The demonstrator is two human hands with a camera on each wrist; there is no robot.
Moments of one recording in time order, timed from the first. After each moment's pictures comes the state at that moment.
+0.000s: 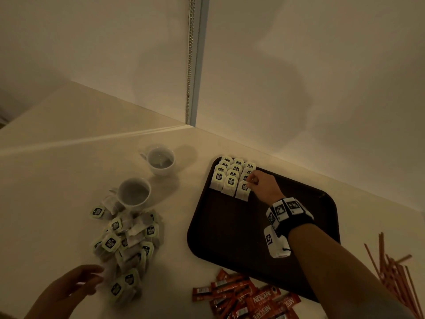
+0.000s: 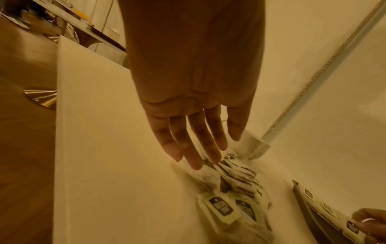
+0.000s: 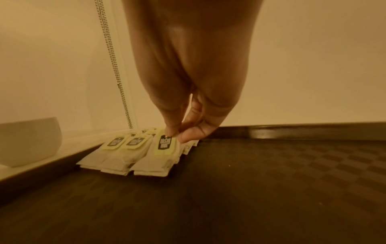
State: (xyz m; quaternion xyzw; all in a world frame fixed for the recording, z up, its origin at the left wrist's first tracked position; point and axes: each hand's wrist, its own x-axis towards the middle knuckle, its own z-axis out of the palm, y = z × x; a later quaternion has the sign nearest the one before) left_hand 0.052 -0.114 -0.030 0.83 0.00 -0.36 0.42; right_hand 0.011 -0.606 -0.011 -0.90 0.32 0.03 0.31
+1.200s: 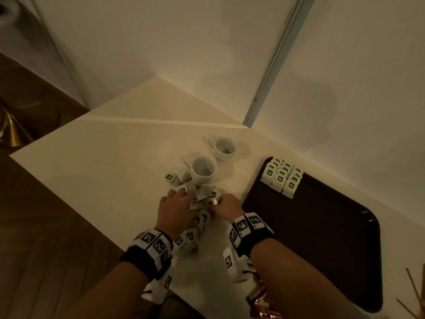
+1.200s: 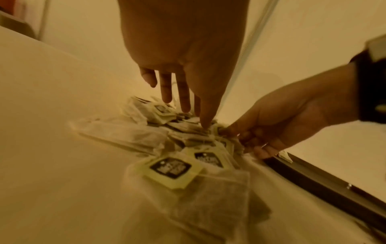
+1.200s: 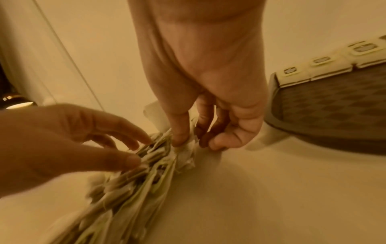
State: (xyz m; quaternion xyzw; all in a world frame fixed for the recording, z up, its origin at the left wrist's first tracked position) left_hand 0.055 -0.181 -0.023 0.96 -0.21 -0.10 0.18; right_hand 0.034 -0.347 -0.022 -0.89 0.25 0.20 0.32
